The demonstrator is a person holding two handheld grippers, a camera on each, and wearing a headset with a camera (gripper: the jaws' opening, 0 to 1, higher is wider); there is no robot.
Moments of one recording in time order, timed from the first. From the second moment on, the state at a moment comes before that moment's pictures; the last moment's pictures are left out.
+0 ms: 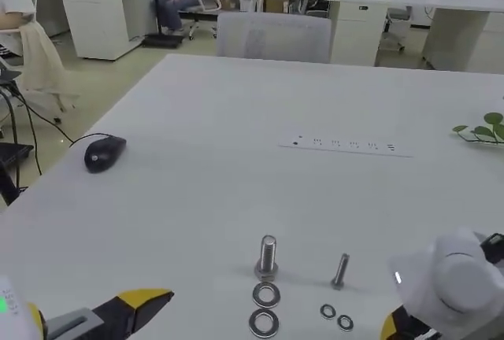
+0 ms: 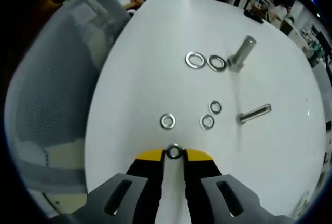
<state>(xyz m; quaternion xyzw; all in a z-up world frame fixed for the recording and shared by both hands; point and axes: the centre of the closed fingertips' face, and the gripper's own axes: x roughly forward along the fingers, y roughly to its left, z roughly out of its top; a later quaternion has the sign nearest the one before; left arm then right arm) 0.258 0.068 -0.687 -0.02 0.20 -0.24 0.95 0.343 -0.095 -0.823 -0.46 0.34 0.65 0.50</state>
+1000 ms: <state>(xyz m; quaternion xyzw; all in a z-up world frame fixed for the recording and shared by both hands) 0.258 0.068 -0.685 -0.01 0.20 -0.24 0.95 0.351 -0.089 -0.809 -0.46 0.35 0.64 0.50</state>
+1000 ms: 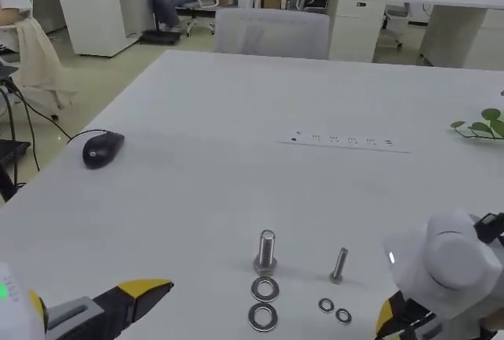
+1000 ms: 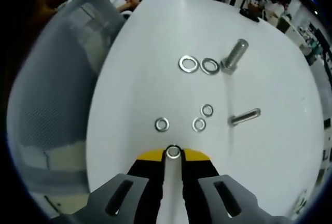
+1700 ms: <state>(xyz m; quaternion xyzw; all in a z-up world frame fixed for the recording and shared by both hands) 0.260 0.067 -0.685 -0.01 0.20 -0.24 0.95 0.400 -0.061 -0.754 -0.48 0.31 0.63 0.53</state>
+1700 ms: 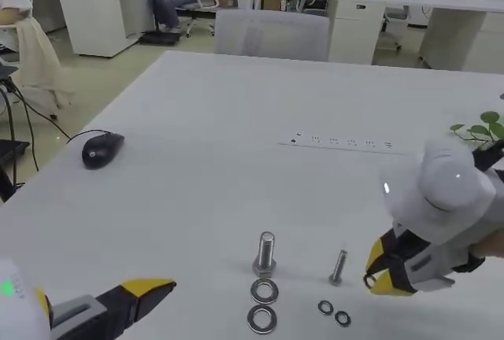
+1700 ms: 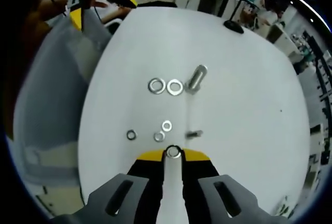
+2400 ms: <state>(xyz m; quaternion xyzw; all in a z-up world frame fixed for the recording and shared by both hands) 0.271 0.067 -0.684 0.00 0.19 -0.25 0.95 0.423 -0.038 -0.749 -0.48 0.30 0.63 0.52</state>
